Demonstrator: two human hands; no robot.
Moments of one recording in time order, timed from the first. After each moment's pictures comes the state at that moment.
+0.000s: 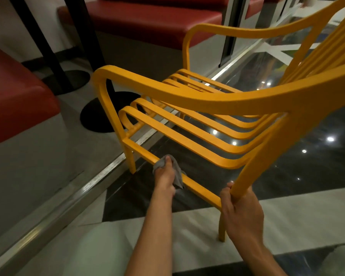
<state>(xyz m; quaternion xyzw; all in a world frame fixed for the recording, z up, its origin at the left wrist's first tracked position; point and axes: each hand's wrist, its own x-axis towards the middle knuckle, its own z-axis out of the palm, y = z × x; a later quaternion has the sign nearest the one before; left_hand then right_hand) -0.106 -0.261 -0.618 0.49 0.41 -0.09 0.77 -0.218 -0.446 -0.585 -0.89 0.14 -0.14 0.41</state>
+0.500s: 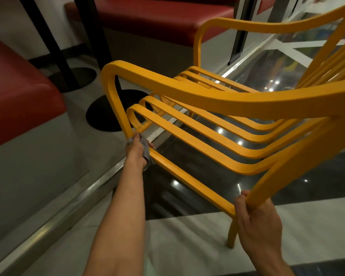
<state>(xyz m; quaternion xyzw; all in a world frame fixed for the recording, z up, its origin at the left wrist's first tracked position) -0.012 -0.123 -0.630 0.46 0.38 0.05 0.80 -0.212 -0.439 -0.591 -0.91 0.13 -0.14 0.38</state>
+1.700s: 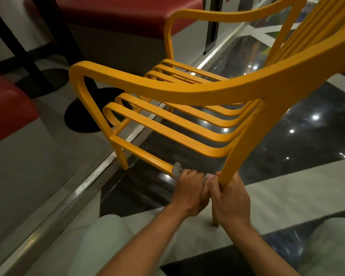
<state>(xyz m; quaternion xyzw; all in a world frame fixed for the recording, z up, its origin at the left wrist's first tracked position) -0.171 -0.318 -0.611 0.95 -0.23 -0.03 0.19 -0.214 -0.438 -0.590 -0.90 0.14 -0.13 0.39</state>
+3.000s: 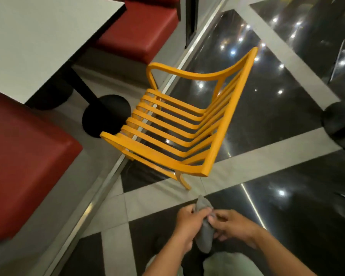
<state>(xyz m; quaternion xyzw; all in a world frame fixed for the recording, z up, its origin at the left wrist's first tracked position) -0.326 -0.425 -0.191 0.64 0.34 -0.39 0.57 -0.329 -0.609 -0.199 -0.65 0.17 0.51 0.54</state>
